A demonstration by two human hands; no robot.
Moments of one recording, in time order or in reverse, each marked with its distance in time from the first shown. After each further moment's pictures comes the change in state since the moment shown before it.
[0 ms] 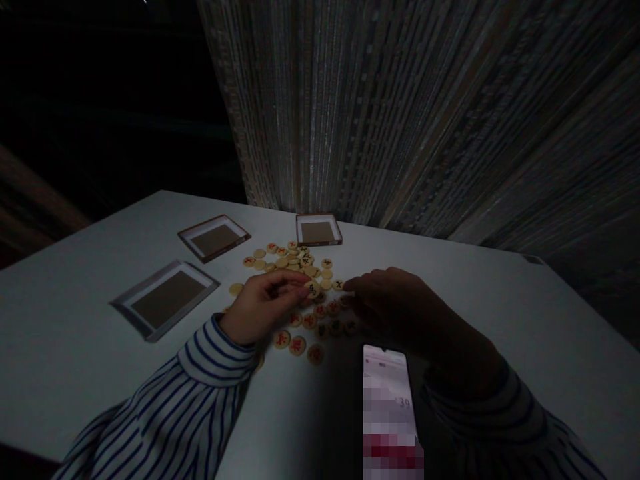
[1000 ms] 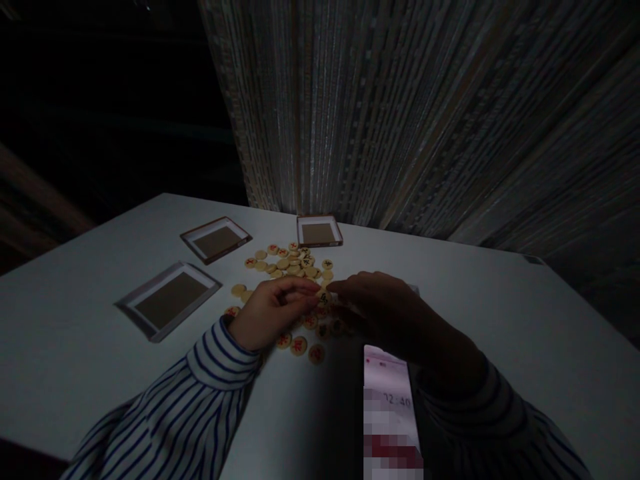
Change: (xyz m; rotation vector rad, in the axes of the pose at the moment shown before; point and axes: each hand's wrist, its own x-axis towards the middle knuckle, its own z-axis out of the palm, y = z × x) left_hand -0.005 -0.002 0.008 -0.115 -0.105 -0.070; right_hand 0.003 -0.008 0.006 0.215 0.086 -0.111
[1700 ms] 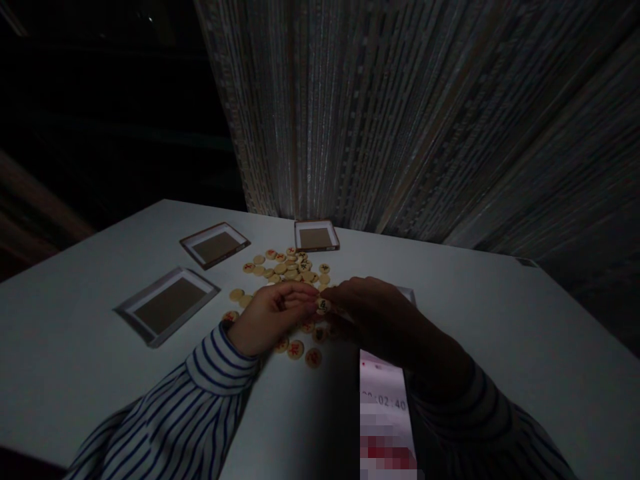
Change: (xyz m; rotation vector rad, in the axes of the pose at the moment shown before) left_hand 0.001 0.005 0.005 -0.104 -0.040 -0.030; right_hand 0.002 -0.004 -0.002 0.018 -0.067 0.028
